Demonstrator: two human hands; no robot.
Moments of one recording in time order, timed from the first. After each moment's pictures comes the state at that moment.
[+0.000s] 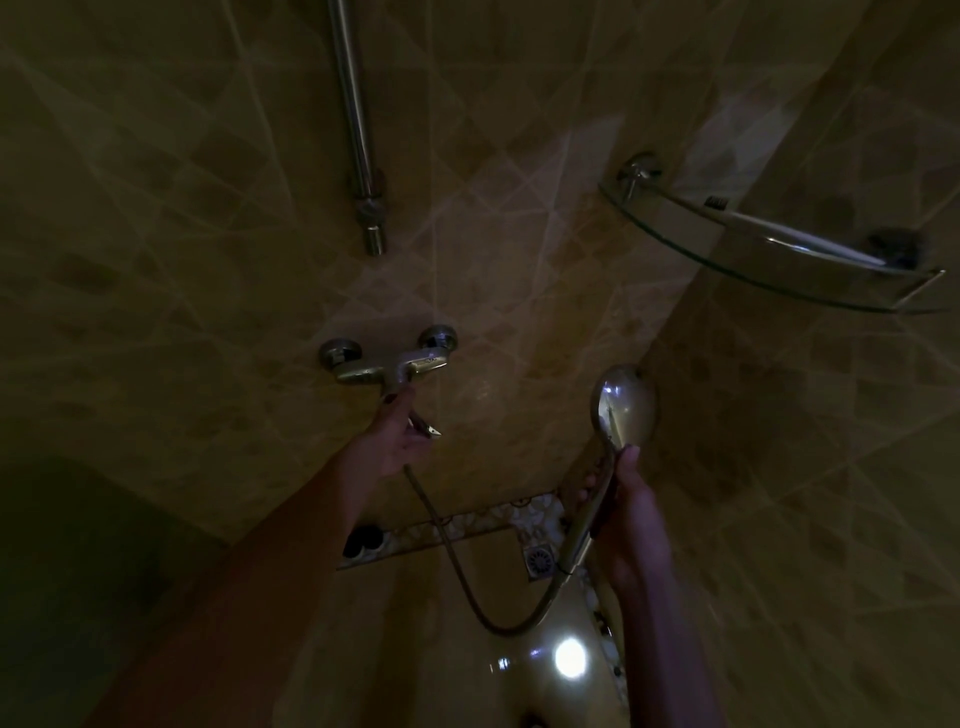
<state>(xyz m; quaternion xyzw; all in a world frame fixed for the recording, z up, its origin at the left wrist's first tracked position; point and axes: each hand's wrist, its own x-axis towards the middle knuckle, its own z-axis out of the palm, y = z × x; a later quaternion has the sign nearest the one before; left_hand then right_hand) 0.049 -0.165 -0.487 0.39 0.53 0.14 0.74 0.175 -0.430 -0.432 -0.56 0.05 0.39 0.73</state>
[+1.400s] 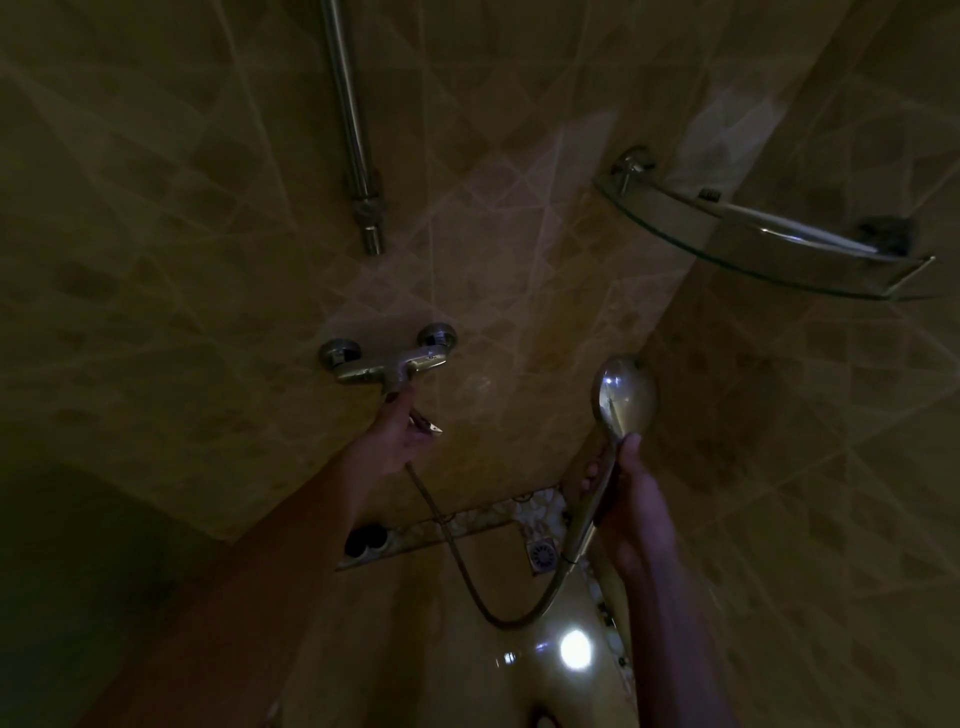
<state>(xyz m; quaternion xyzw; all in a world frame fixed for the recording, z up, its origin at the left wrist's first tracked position) 0.049 -0.154 -0.507 0.39 0.52 0.14 0.75 0.169 -0.428 -0.410 -0.55 0.05 0.39 0.73</state>
